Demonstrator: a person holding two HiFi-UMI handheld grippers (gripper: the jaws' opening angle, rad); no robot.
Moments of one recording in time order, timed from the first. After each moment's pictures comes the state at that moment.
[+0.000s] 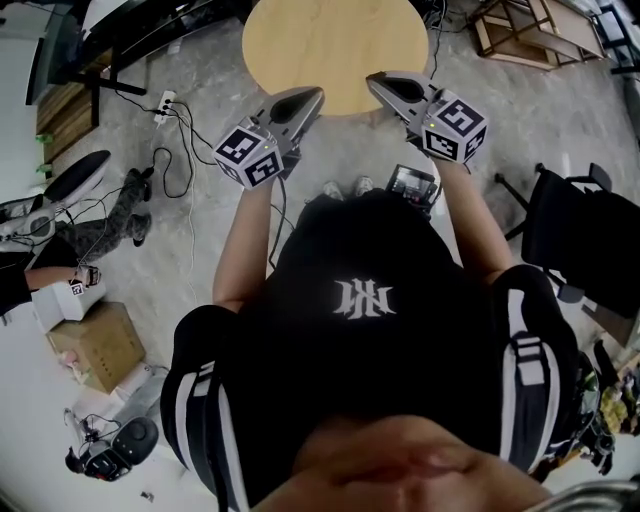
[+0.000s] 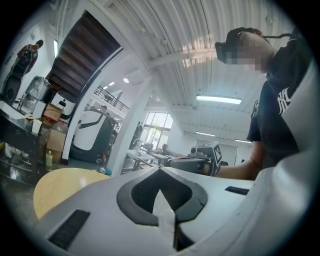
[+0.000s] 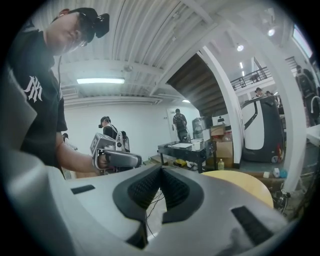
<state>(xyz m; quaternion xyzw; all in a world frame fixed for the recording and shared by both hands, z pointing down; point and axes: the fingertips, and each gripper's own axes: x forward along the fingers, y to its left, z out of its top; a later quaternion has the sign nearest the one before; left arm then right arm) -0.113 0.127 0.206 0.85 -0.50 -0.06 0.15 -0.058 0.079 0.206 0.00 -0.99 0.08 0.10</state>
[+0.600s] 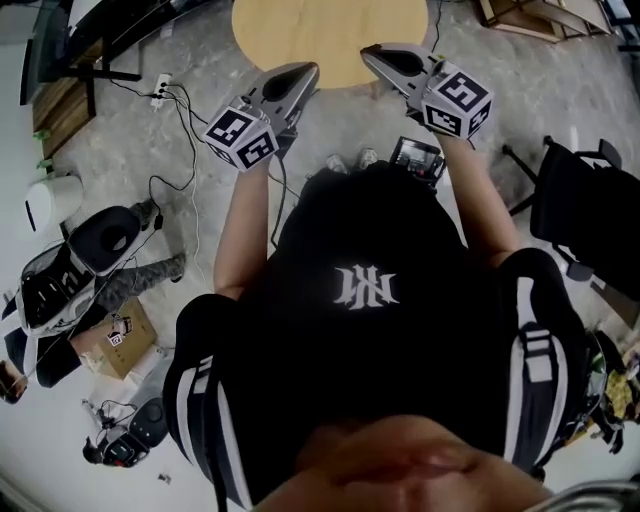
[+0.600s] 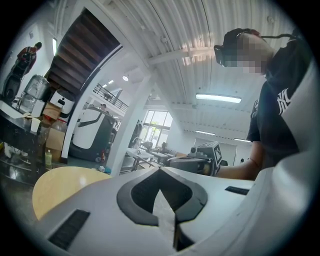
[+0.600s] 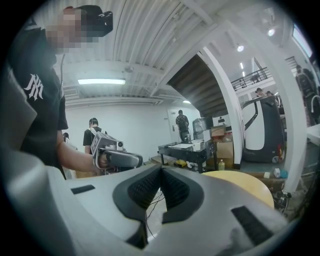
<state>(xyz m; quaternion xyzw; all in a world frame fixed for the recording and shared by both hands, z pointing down) -0.114 0.128 0.206 0.86 -0.49 -0.06 0.15 -0.061 0.084 0.208 -0.01 -0.99 0.08 0.10</state>
